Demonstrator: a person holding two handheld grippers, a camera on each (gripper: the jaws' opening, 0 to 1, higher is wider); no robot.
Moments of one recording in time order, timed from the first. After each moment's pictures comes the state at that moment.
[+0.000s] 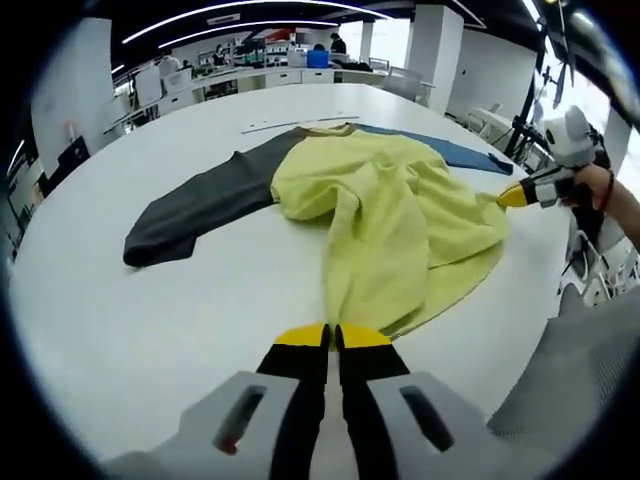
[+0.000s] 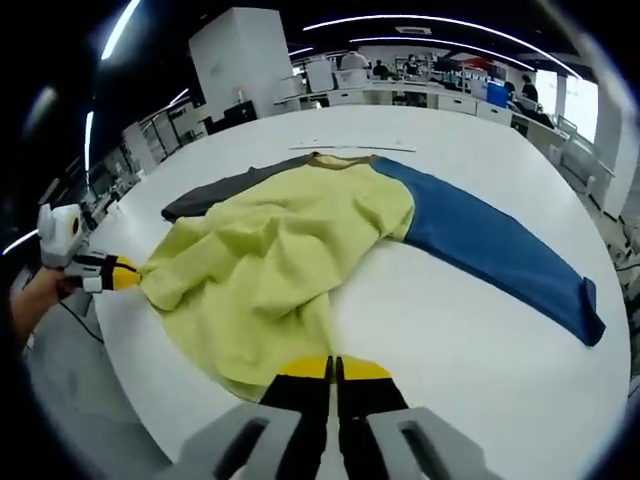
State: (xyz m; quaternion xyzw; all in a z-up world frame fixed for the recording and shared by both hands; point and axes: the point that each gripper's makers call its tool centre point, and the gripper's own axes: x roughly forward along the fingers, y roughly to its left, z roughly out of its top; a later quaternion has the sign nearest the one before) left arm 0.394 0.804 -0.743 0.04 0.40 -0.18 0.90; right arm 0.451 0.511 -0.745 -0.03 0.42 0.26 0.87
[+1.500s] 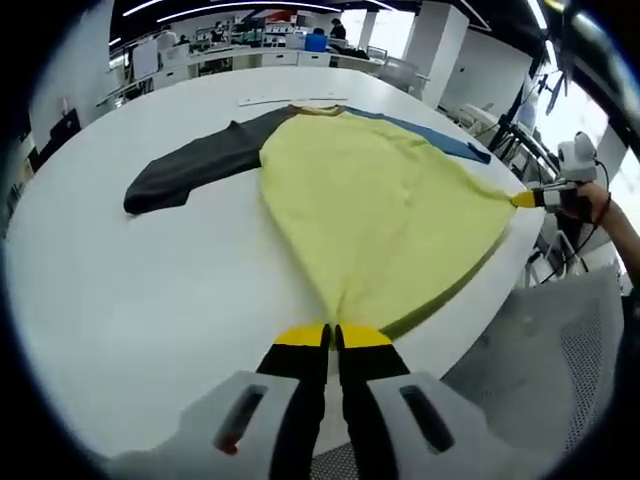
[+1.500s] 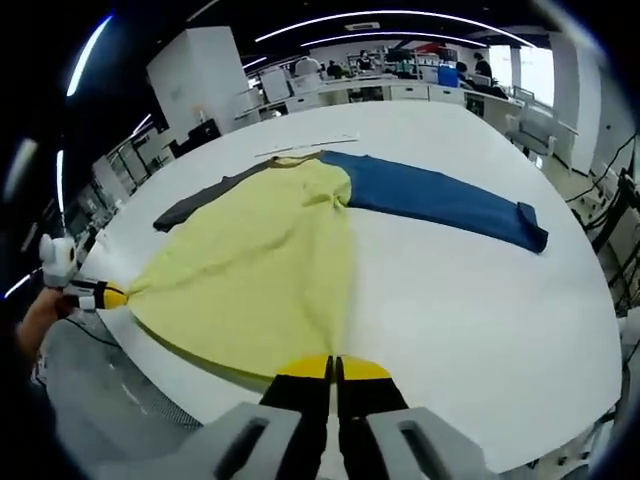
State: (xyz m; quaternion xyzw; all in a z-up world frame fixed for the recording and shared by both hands) left arm 0.329 0.812 -0.748 0.01 0.44 -0.19 0.87; right arm 0.372 0.457 -0.739 0.02 0.44 0.19 0.88
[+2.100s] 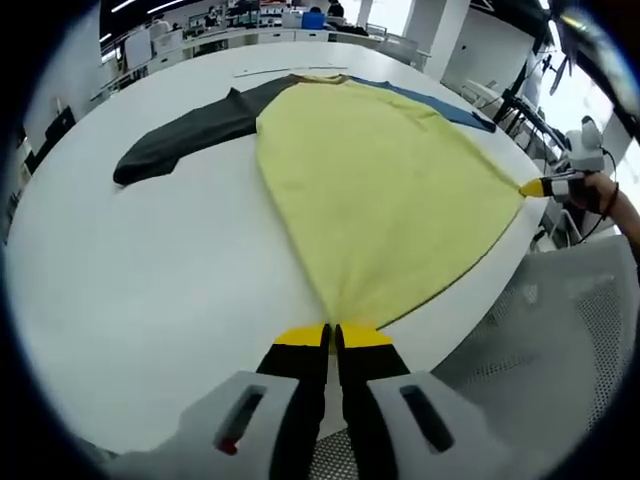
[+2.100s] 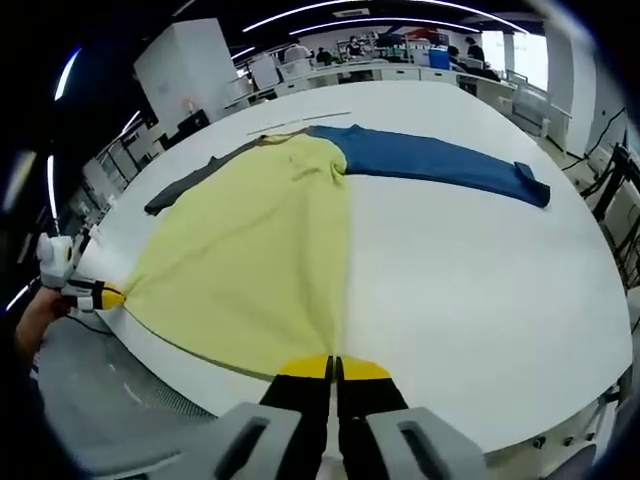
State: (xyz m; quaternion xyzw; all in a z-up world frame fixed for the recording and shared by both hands) left arm 0.308 0.817 -0.775 0.03 0.48 -0.20 0.85; right arm 0.349 0.452 -0.767 0.03 0.47 0.17 0.87
